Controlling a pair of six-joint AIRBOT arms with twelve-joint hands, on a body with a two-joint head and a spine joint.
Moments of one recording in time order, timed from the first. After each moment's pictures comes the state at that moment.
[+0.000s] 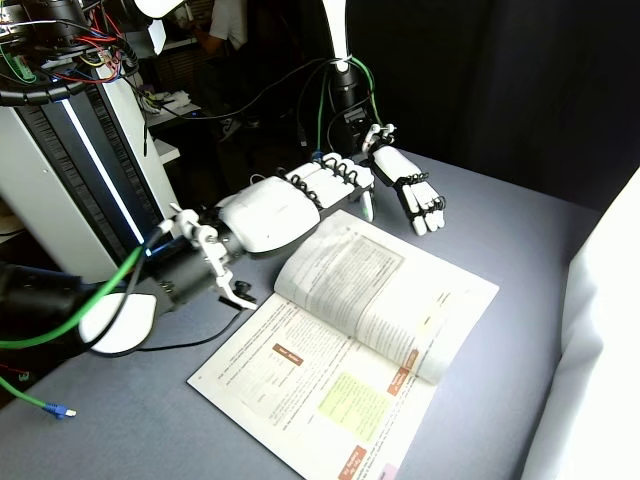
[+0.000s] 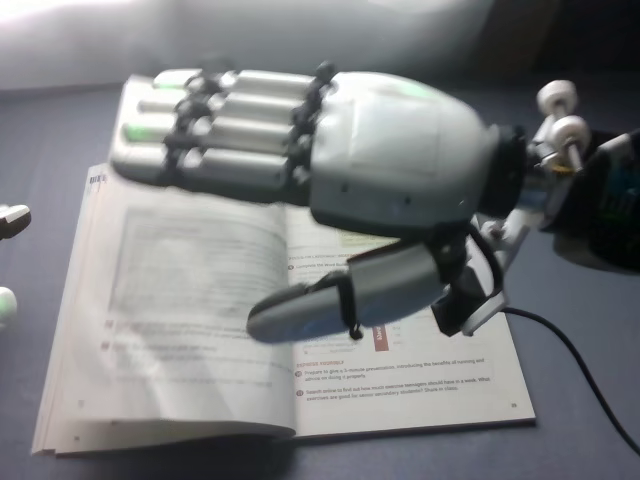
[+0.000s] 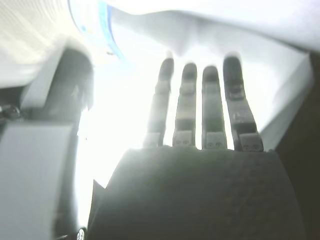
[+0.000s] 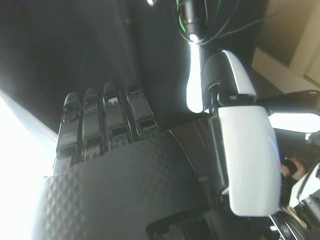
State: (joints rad) left arm 1.39 -0.98 1.16 -0.38 -1.38 0.44; right arm -0.38 -1.22 1.17 -0.71 0.85 -0.47
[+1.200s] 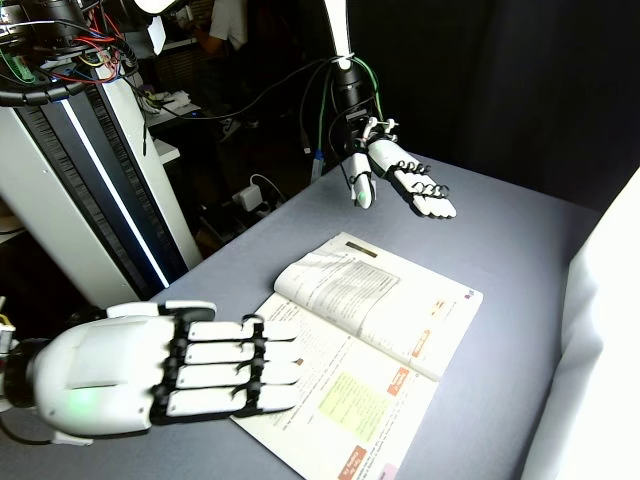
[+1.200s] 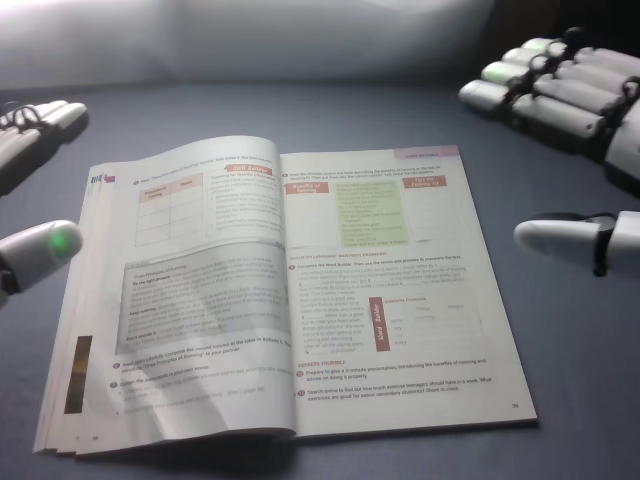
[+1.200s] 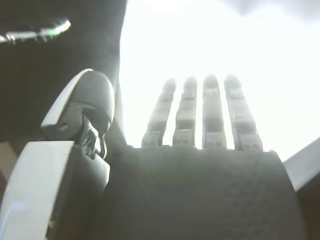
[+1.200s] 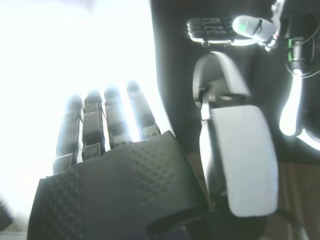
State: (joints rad) left arm 1.18 -0.98 1.19 -0.18 -1.45 0.46; right arm -0.74 -0.77 0.94 -0.07 0.86 -0.92
